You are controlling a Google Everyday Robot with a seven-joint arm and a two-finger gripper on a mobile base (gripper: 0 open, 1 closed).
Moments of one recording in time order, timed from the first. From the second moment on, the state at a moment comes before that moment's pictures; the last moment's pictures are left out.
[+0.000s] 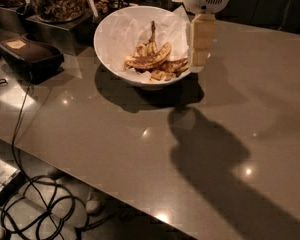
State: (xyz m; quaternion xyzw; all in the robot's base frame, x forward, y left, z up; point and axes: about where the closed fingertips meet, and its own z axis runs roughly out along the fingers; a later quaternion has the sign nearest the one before) arm 0.581 -0.086 1.003 -0.74 0.64 -0.07 0.19
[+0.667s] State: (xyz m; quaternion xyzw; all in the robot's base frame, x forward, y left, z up) arm 0.606 -0.070 0.994 -0.74 0.63 -0.06 0.21
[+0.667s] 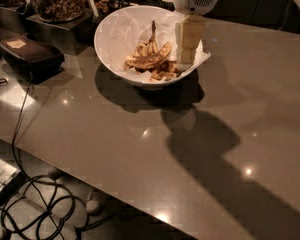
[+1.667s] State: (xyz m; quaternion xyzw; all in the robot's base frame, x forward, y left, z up) arm 0.666 -0.034 0.965 -0.79 0.59 -0.05 0.18
